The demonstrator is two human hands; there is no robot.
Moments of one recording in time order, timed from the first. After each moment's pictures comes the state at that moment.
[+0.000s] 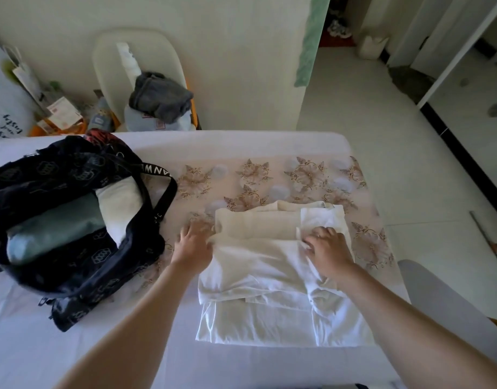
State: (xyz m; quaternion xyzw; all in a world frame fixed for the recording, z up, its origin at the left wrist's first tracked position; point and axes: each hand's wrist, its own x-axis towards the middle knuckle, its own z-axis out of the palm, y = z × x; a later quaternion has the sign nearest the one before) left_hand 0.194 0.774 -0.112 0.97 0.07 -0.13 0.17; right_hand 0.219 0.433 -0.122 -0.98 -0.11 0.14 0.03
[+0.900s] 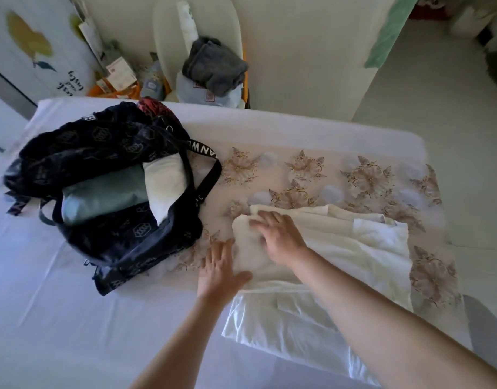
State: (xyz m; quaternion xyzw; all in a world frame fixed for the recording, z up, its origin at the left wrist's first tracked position) left_hand 0.132 0.774 -0.141 0.95 0.19 -0.13 0.21; right_hand 0.264 0.626 -0.145 -0.92 -0.36 0.13 0.12
